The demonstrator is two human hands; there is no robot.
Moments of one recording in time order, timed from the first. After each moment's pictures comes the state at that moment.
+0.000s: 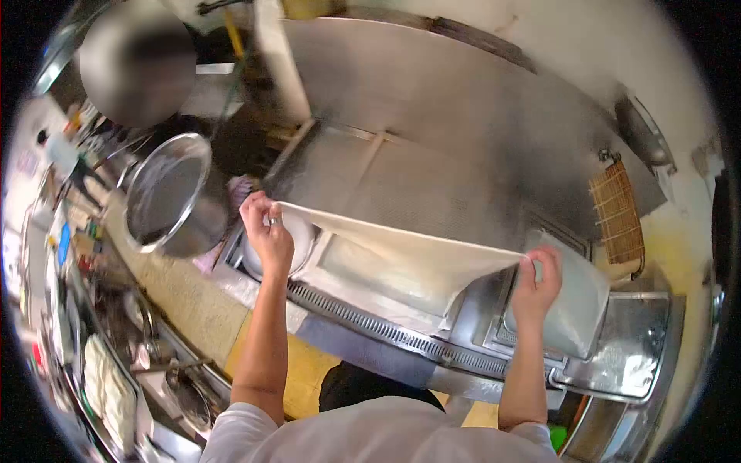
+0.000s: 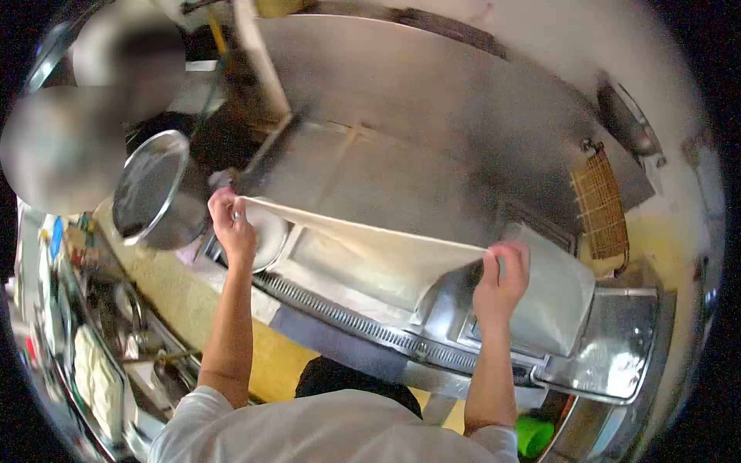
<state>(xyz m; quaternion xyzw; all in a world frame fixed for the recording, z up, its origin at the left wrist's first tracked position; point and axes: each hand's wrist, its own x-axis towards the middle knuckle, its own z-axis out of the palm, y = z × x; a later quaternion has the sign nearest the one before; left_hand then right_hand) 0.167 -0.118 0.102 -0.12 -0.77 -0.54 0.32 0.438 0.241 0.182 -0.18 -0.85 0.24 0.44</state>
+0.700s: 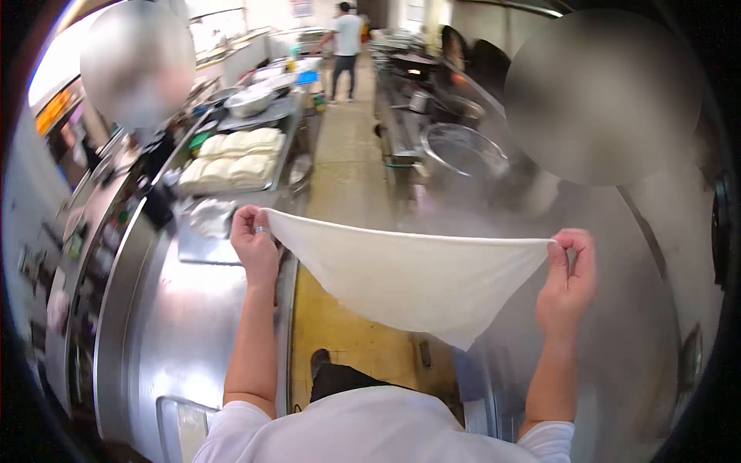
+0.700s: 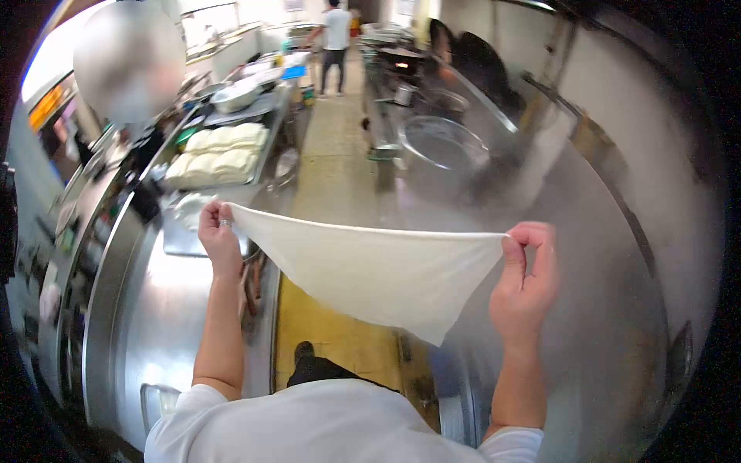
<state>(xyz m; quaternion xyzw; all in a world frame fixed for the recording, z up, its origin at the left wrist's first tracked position) 0.678 -0.474 0.246 0.22 -0.59 -0.49 0.61 0.520 -0.070 0.376 0.35 -0.73 0.50 0.31</state>
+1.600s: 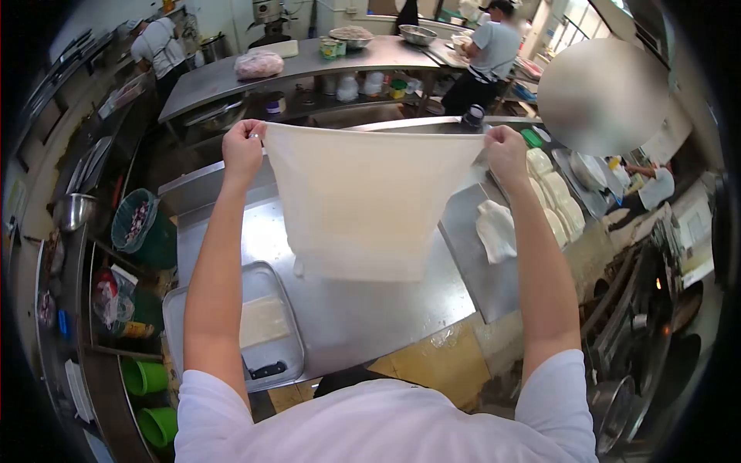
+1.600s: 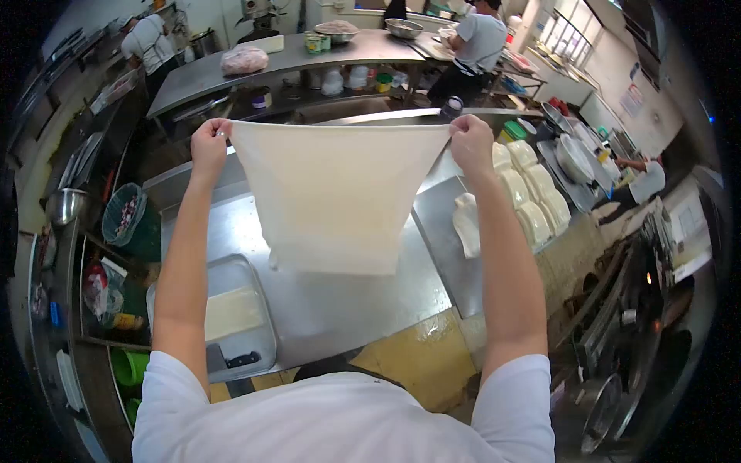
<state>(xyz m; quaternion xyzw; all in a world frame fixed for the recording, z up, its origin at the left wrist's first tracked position) 1.315 -0.701 0.240 0.66 -0.42 -0.01 0.63 0.848 -0.883 0.301 0.74 -0.50 0.44 -0.11</state>
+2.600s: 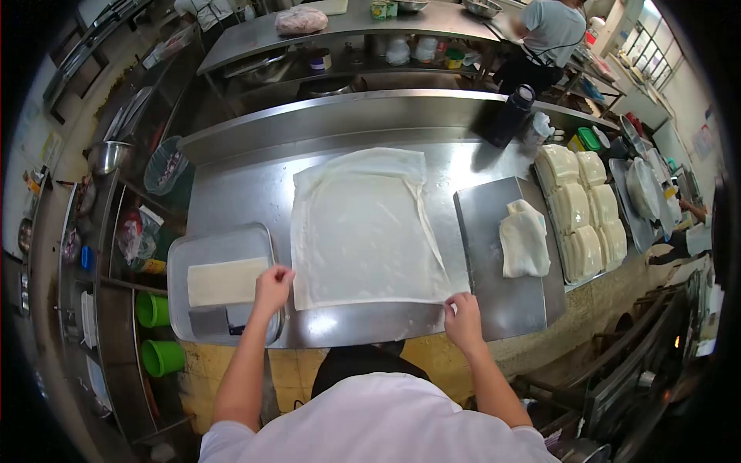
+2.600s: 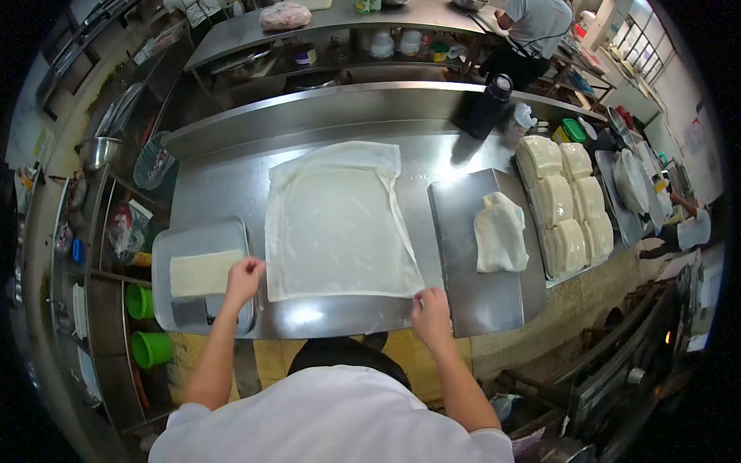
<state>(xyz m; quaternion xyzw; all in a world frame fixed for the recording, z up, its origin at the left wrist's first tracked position) 1.128 -0.491 -0.002 0.86 -0.27 -0.22 0.37 0.709 -0.703 0.028 0.83 -0.45 0.19 -0.27</state>
